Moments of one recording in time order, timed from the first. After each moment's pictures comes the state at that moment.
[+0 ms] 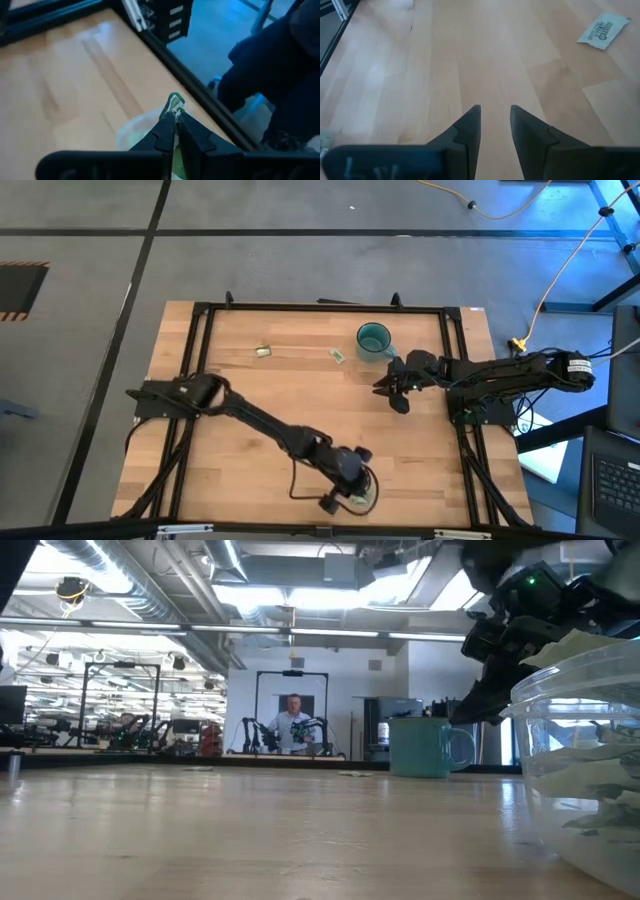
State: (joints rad) left arm -0.40 2.21 1.77 -0.20 0.14 0.12; right arm -0.21 1.08 0.29 0.21 -0.21 0.21
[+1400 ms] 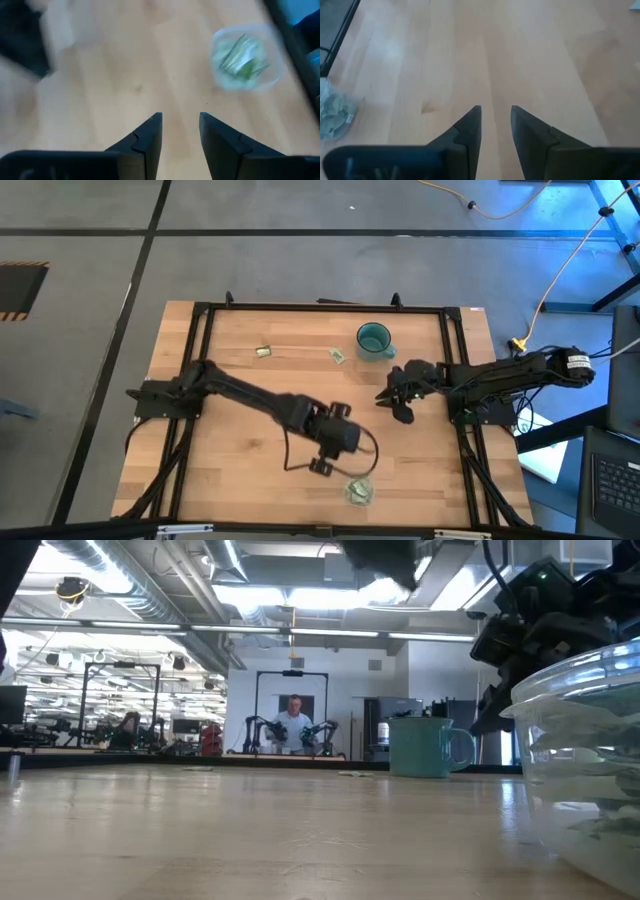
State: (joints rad) left arm -0.32 2.10 1.99 -0.91 -0.09 0.01; right arm -0.10 1.08 0.29 0.14 -0.21 0.23
